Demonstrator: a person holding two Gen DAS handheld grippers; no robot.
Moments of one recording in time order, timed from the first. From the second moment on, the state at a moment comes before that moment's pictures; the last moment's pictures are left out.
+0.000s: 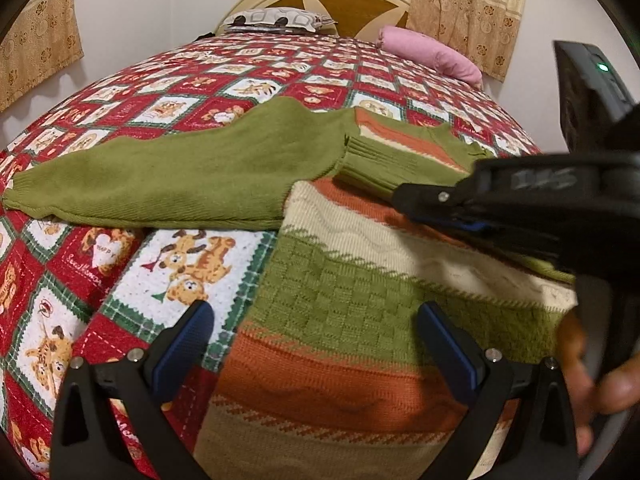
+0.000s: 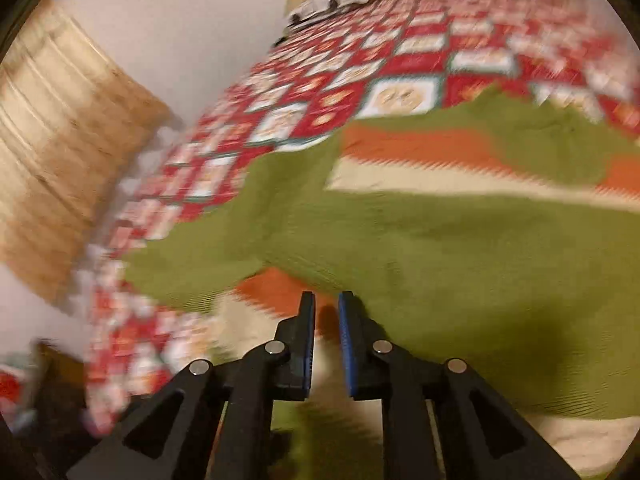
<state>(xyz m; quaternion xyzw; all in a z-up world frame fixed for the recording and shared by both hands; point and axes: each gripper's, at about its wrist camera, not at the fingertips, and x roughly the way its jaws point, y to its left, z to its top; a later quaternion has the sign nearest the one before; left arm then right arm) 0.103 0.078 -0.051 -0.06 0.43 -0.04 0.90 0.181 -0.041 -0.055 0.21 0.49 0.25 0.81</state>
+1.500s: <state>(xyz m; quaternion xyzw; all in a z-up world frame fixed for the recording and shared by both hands) 0.164 0.391 -0.048 -0.27 0.40 0.23 0.84 0.070 -0.225 -0.059 0.12 0.42 -0.07 0.90</state>
